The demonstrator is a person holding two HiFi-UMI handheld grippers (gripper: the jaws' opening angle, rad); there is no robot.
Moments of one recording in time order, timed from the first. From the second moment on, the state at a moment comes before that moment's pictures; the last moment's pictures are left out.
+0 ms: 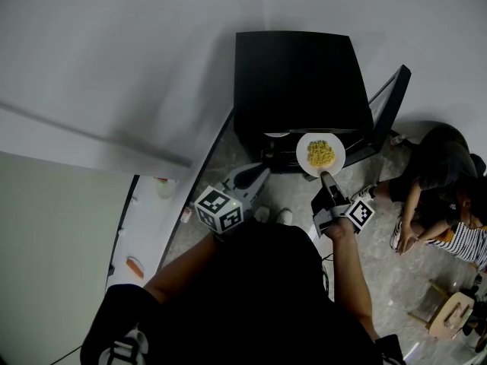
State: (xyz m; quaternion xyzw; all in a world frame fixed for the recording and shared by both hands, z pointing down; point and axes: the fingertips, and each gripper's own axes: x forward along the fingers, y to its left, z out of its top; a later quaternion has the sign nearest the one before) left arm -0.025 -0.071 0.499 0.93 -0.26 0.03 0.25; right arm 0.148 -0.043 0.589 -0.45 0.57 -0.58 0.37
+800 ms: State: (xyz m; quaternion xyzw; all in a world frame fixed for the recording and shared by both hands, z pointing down) left arm -0.012 -0.086 0.494 0.93 -0.27 0.03 0.25; right arm 0.170 -0.077 0.622 -0.47 0.55 -0.58 0.37
